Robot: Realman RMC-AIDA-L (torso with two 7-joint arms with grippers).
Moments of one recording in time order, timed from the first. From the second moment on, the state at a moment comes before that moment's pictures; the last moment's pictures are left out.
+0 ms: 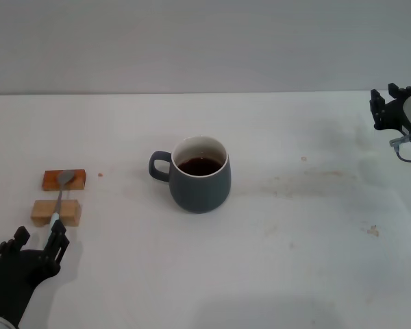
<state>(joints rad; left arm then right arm) 0.34 -2.07 -1.00 -1.06 2.63 0.61 -0.07 0.62 2.03 1.45 0.32 -2.92 -0.47 0.00</state>
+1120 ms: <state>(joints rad) 0.29 -2.07 -0.91 -1.00 2.46 0.64 0.06 0.62 2.03 1.46 0.33 -2.92 -0.46 -0.03</state>
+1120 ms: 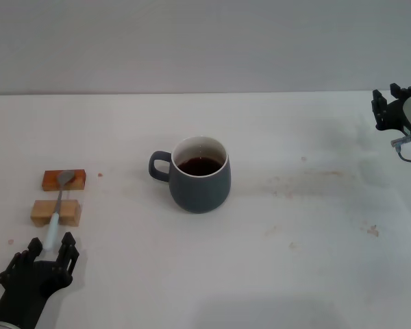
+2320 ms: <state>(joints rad) 0.28 -2.06 -0.92 -1.00 2.46 0.63 0.07 0.62 2.03 1.46 0.33 -2.92 -0.44 -0.03</state>
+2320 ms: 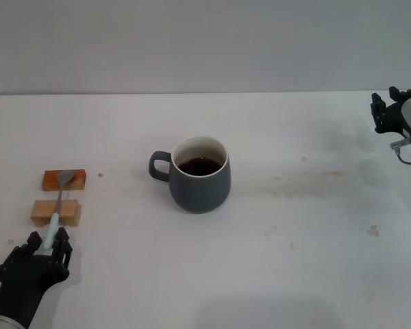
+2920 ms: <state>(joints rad) 0.27 -2.06 -0.93 -1.00 2.46 0.63 0.08 0.62 2.03 1.46 0.33 -2.92 -0.44 -0.03</state>
